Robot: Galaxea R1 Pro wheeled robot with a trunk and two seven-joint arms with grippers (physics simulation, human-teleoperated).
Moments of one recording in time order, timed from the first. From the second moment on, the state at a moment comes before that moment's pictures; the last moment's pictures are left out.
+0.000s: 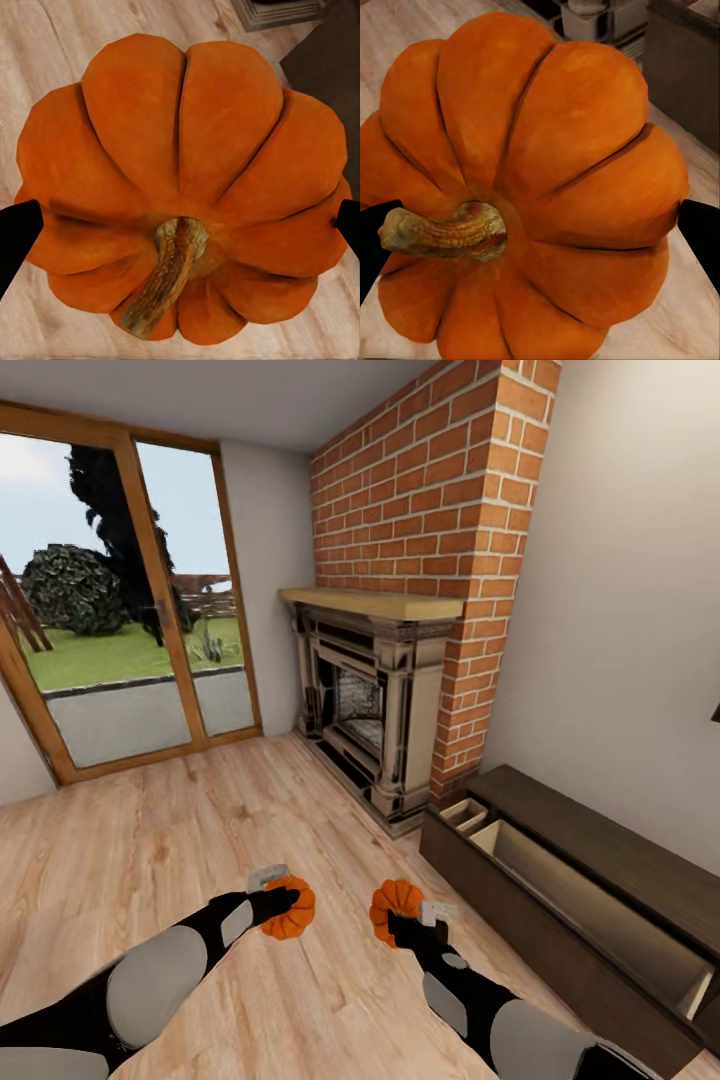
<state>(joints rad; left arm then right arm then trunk) -0.91 -0.04 0.56 -0.05 -0.25 0.17 -0.08 -0.70 0.11 0.86 -0.24 -0.91 -0.24 -0.14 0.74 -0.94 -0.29</state>
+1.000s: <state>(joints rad) -0.91 -0.14 0.48 -0.78 -0.25 0.83 -0.06 -0.81 -0.13 0.45 -0.98 -0.85 0.85 -0.48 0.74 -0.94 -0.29</state>
